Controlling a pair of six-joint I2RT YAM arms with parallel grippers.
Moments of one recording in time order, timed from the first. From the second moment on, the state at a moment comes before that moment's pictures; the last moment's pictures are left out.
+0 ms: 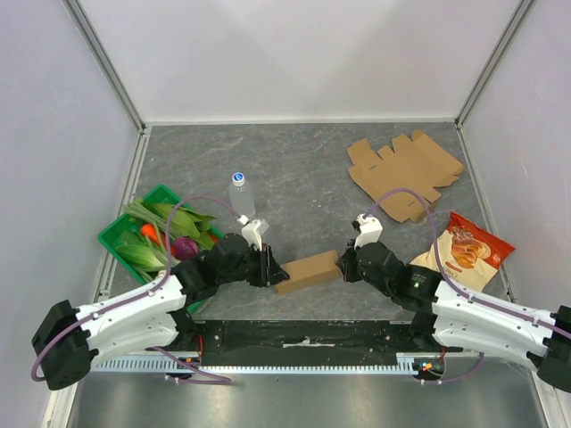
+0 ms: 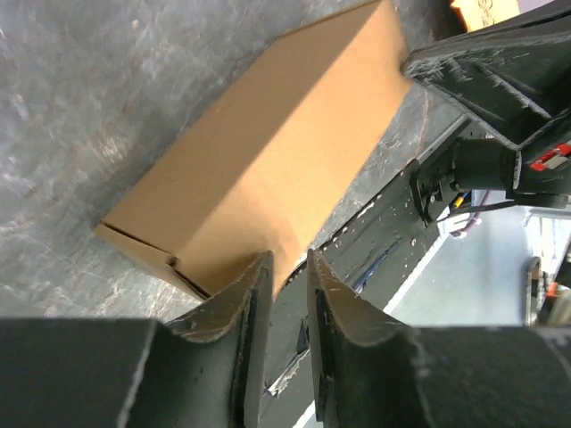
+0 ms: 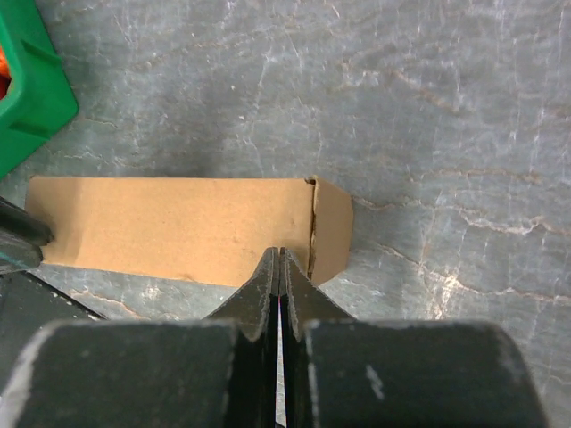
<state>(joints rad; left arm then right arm) -0.91 0.90 0.49 -0.13 0.15 -0.77 1.00 0.82 0.48 -0.25 0.35 0.64</state>
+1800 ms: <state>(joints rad) -0.95 1.42 0.82 -0.41 -0.07 -0.80 0.57 1.01 0.44 -0.26 -0.17 0.61</state>
